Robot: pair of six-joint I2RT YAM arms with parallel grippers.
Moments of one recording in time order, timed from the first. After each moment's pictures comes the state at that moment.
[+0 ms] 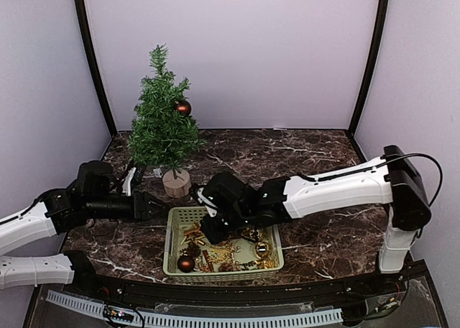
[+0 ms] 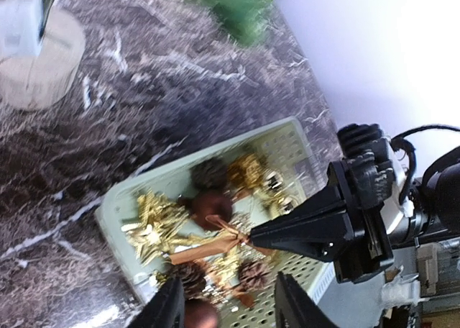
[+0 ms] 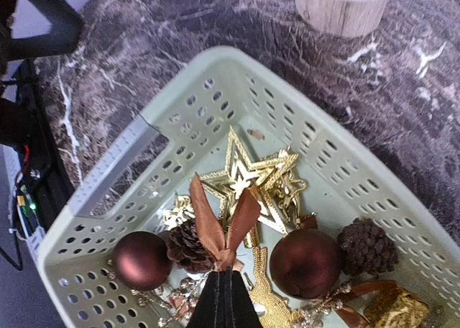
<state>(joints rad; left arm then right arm) -0.68 0.78 0.52 -0.33 0.32 -0.71 1.26 1.89 1.36 -0.33 0.04 0.43</state>
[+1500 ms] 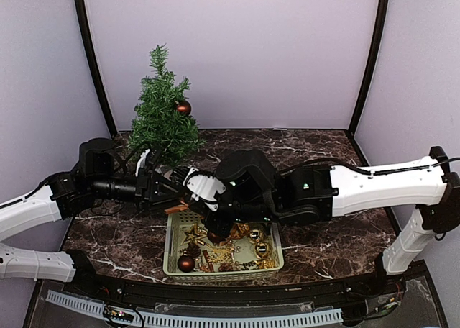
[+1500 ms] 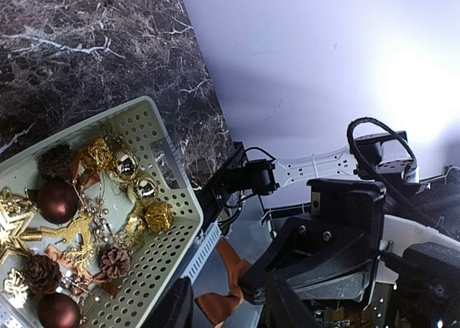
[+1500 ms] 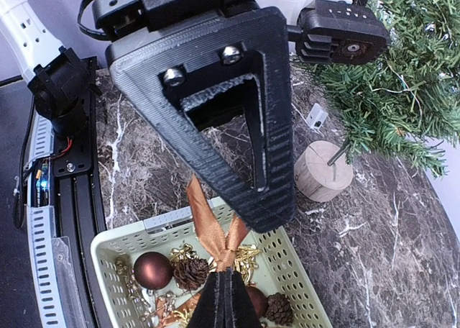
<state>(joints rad) -0.70 0.92 0.69 -0.13 0.69 -0.97 1.40 1.64 1.40 -0.30 0.23 -0.09</state>
